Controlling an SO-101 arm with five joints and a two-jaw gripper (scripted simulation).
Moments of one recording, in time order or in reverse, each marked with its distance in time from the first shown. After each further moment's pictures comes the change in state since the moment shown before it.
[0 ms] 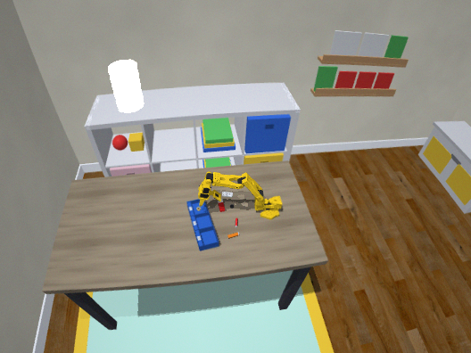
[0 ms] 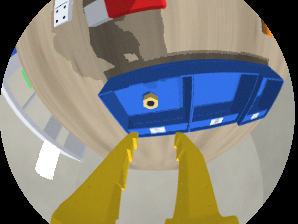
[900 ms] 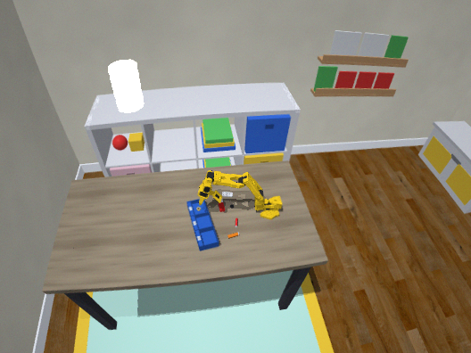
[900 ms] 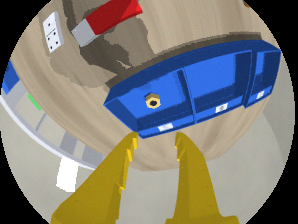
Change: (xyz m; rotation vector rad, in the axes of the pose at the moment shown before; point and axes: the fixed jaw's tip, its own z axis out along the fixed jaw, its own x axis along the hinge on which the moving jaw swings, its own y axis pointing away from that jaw) arm -0.005 0.002 -0.006 -0.003 -0.005 0.222
